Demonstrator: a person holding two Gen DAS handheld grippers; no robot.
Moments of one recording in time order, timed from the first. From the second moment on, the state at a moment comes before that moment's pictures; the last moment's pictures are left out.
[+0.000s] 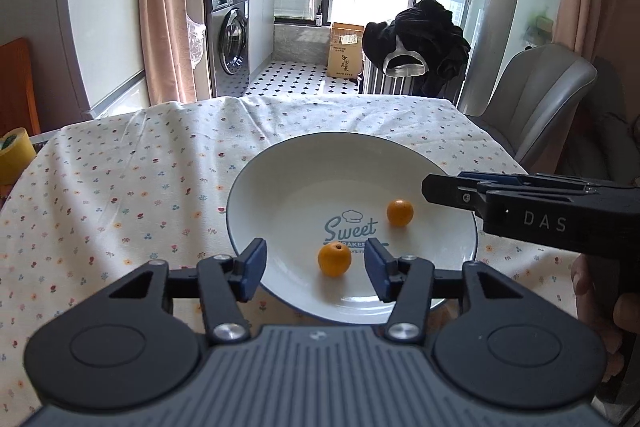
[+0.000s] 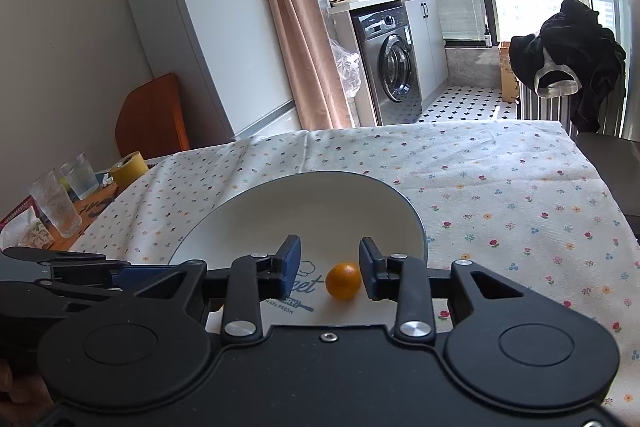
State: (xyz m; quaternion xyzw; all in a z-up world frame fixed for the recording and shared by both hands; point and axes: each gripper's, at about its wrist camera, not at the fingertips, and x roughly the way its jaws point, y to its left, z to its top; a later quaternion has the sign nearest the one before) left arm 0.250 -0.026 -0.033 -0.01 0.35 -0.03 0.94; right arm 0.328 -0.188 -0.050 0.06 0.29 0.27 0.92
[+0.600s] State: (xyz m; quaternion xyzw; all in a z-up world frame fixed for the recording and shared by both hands) left arm 0.173 0.004 -0.017 -0.02 0.33 -0.01 0.94; right arm 0.249 -0.202 -0.032 0.05 0.28 0.27 0.92
